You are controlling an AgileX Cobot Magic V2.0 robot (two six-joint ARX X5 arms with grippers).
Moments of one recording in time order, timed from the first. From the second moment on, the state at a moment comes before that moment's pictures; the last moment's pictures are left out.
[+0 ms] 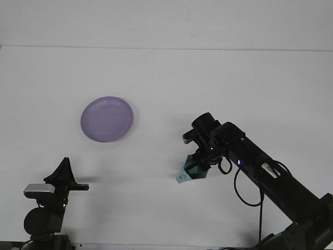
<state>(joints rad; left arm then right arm) 0.02 0.00 0.03 0.17 0.03 -0.12 0.54 1.61 1.35 -1.14 -0.10 0.03</state>
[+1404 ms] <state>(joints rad) 0.02 0.00 0.03 0.17 0.03 -0.12 0.54 1.68 1.36 -1.20 -0.10 -0.05</state>
